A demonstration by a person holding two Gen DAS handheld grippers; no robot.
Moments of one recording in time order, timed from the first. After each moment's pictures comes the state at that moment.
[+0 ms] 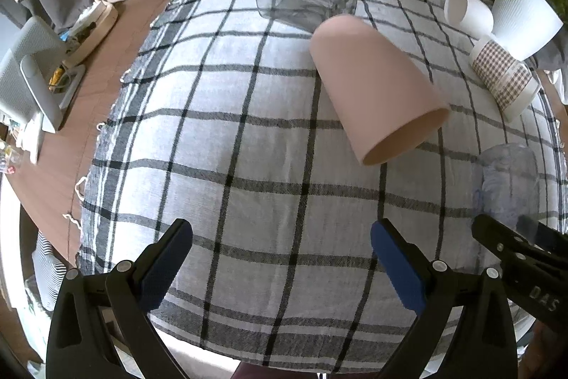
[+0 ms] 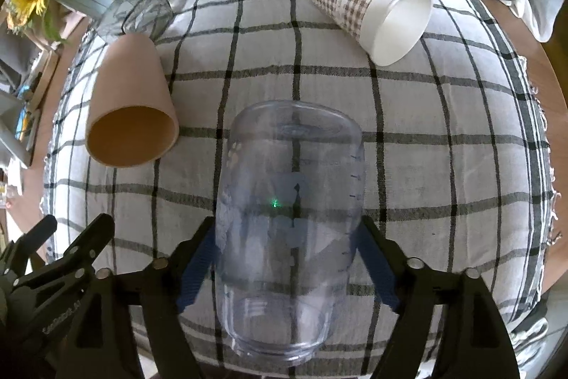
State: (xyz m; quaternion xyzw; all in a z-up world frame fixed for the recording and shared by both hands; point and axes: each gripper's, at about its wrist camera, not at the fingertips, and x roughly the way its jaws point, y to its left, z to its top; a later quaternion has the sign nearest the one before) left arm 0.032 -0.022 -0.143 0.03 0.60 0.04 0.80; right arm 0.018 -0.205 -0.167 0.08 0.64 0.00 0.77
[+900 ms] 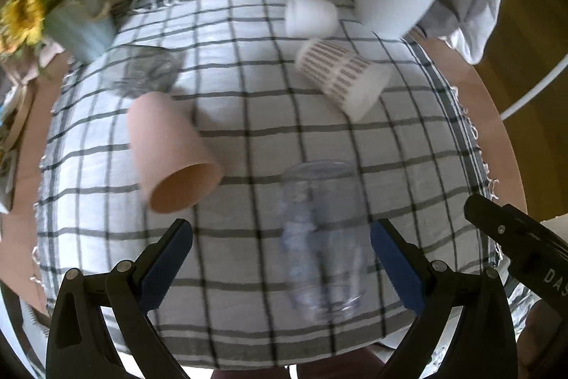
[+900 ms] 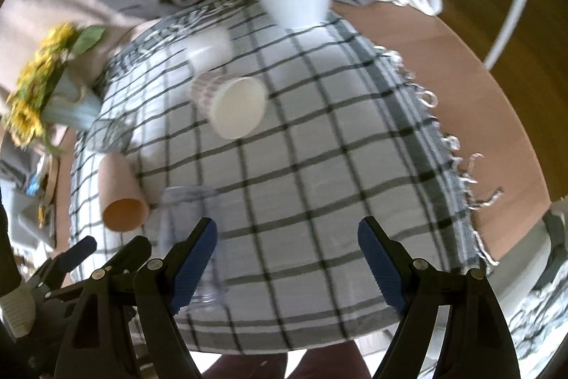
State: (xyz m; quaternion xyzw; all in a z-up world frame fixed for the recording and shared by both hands) left arm 0.035 -0.158 -0.099 0.05 0.58 -0.14 0.80; right arm -0.030 -0.334 -0.090 0.19 0.55 -0.10 0.81
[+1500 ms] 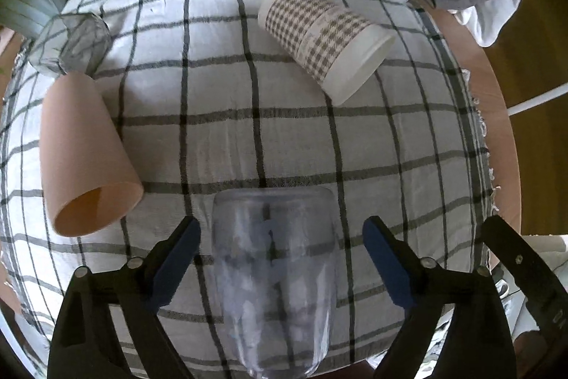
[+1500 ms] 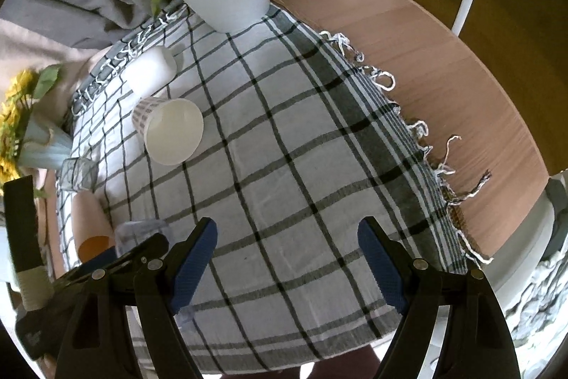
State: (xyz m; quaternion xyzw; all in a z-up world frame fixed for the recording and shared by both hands) left arm 0.071 -0.194 -0.155 0.03 0.66 -0.15 0.74; right arm -0.027 -0.381 -0.118 0.25 0.55 -0.14 0.78
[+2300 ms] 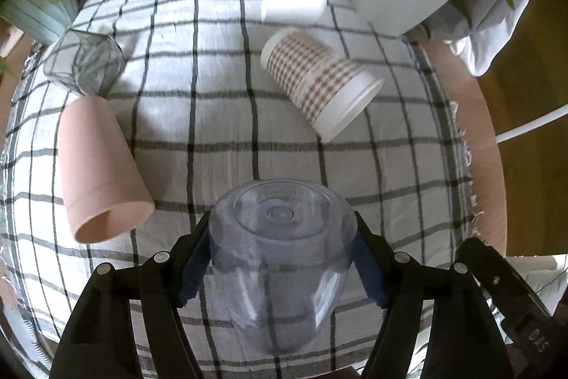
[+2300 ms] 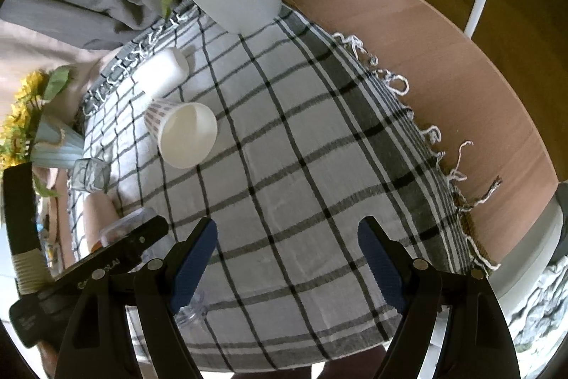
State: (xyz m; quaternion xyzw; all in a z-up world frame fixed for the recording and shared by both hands) left arm 0.077 -0.186 -0.116 0.00 0.63 -0.14 0.77; right arm -0.023 -0.382 -0.111 0.26 0.55 -0.12 0.79
